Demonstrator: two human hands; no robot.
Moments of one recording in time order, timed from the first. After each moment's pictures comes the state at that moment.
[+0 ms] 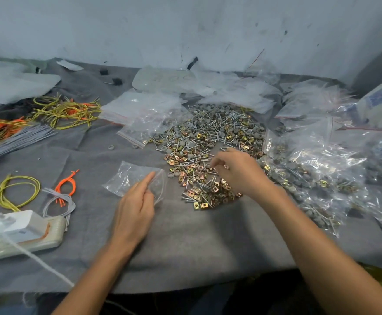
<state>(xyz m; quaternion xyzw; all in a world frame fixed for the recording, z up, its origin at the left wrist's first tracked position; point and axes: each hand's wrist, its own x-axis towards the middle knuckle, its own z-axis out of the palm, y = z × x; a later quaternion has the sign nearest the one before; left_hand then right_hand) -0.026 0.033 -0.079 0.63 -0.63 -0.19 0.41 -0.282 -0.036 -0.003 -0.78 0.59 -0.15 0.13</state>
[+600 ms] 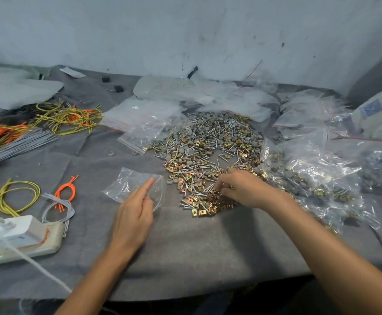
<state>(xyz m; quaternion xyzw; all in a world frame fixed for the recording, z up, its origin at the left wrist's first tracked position) -0.027 0.035 -0.077 0.63 -0.63 -0.20 0.41 -0.312 -0.047 -0.022 -0.83 0.53 0.01 0.16</state>
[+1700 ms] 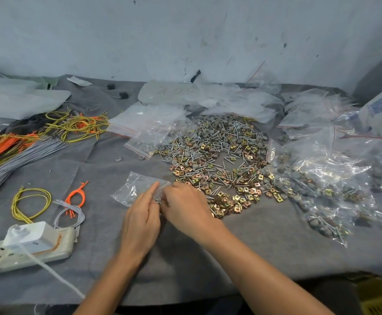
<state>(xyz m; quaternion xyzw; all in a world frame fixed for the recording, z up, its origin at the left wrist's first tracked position) -0.026 0.033 -0.080 0.63 -0.61 -0.20 0.43 -0.156 0.002 -0.034 -0.83 0.52 -0.18 0.08</state>
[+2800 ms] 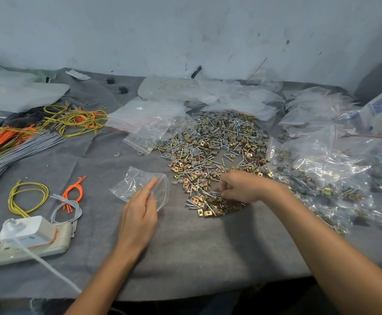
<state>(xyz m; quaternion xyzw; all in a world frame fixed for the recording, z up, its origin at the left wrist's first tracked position) -0.030 0.038 -0.070 0.63 -0.60 -0.22 0.44 -0.295 -0.058 -0.015 -0.83 0.51 0.08 0.21</state>
